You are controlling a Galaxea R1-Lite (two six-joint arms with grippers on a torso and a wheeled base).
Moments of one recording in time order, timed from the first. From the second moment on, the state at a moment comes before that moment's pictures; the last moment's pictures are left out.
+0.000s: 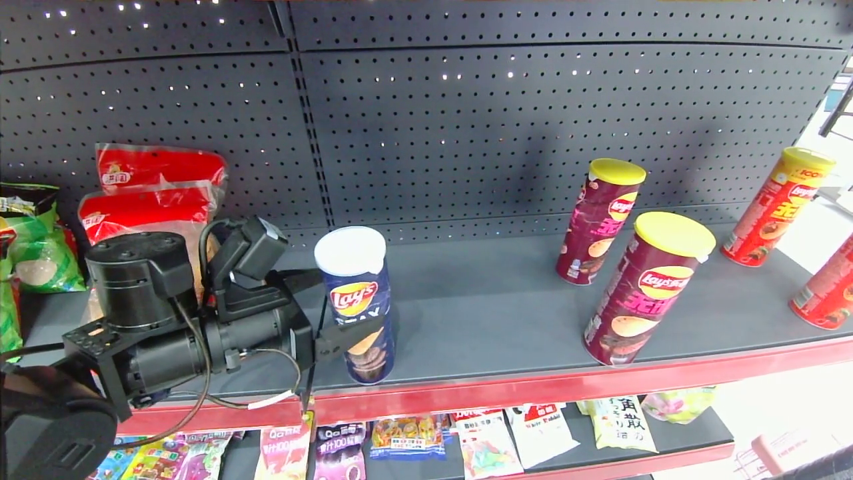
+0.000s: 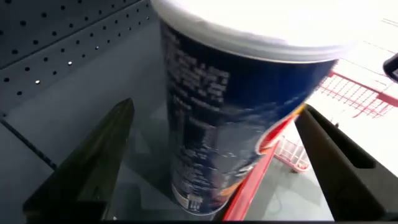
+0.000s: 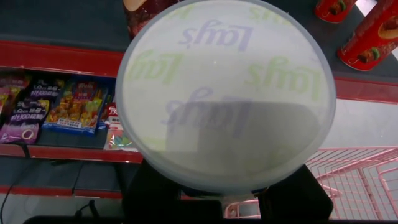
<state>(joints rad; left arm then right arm) -0.38 1.68 -0.47 -1.02 -0.52 0.08 0.15 0.29 -0.17 0.06 -0.10 -0.14</state>
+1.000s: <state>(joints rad) -0.38 1.45 -0.46 -1.01 -0.56 -0.02 0.15 0.30 -0.18 0.06 -0.10 -0.14</state>
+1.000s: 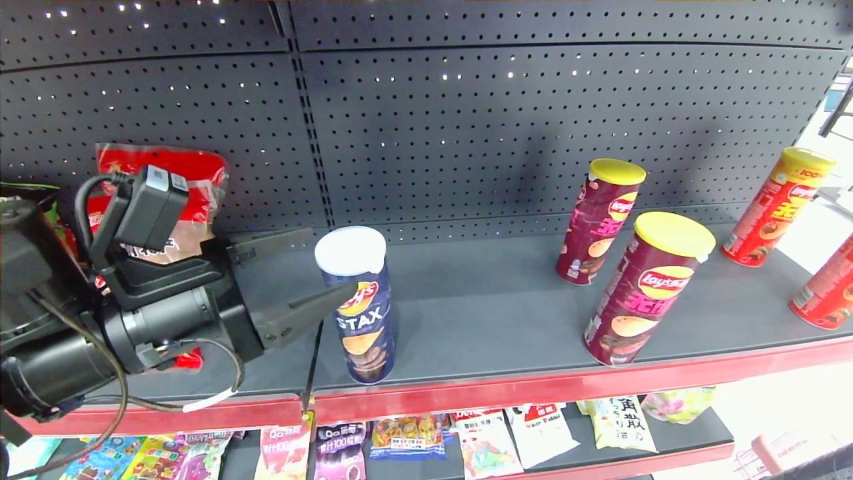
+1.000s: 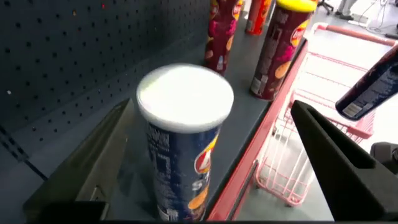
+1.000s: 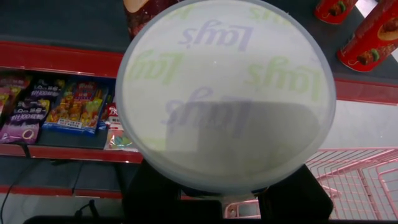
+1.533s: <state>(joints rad) -0.32 1.37 -0.59 -0.80 -0.31 -0.03 0.15 0.35 -0.21 0.06 -0.12 -0.15</state>
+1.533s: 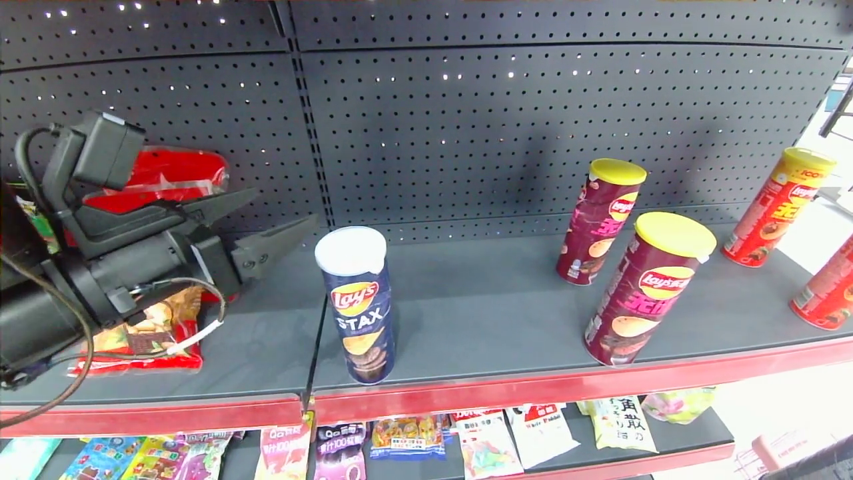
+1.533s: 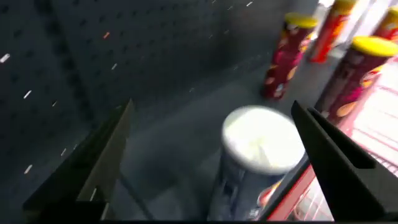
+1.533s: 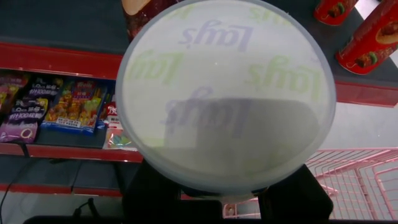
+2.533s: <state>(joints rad) -0.26 0.90 -0.56 -0.09 -0.03 0.10 0.15 0.46 -0.26 0.06 -0.10 -0.21</state>
